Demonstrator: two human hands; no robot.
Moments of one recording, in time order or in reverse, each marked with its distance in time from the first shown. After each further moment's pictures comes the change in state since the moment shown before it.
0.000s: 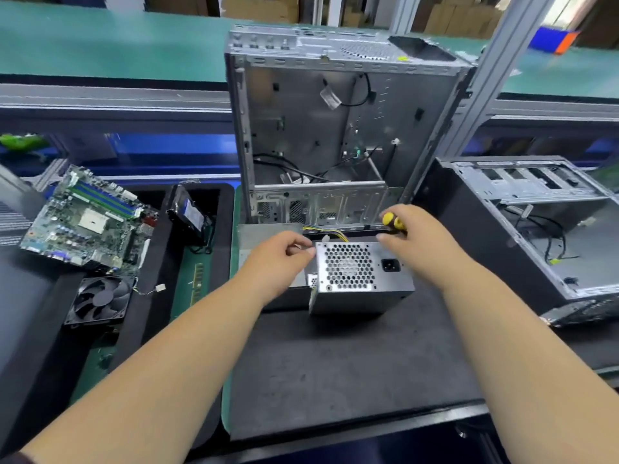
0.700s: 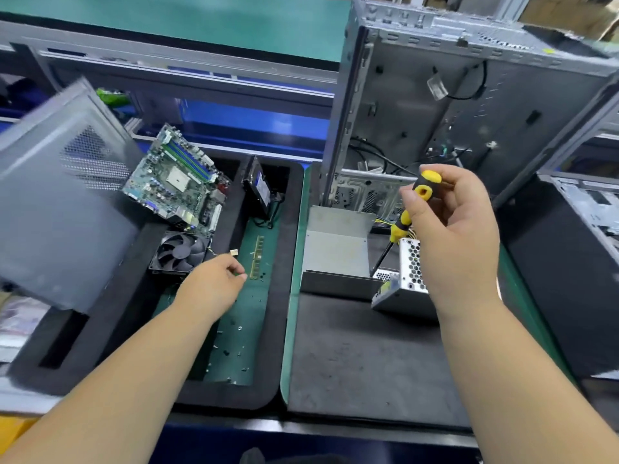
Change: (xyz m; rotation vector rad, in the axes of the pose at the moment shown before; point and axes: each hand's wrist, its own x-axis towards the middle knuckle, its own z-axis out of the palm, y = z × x) left_hand -0.070 -0.139 -0.100 0.328 0.318 -0.381; right_hand -0.043 -0.134 0.038 0.890 0.342 -0.242
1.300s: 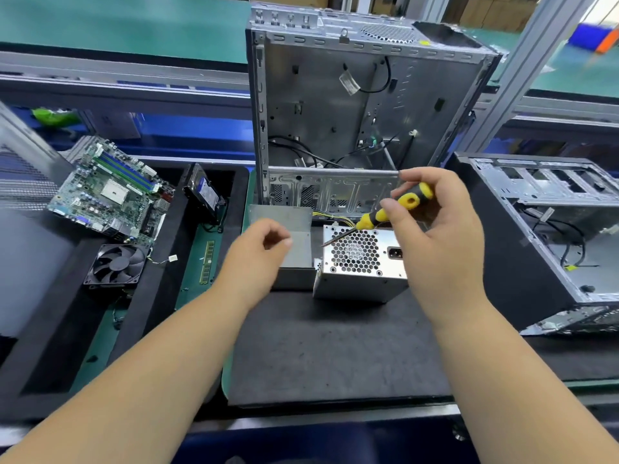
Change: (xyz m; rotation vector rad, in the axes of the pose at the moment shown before) left_hand -0.054 0.157 0.060 -0.506 -0.013 0.378; right_hand -0.014 -0.011 -0.098 -0.286 0.081 -0.167
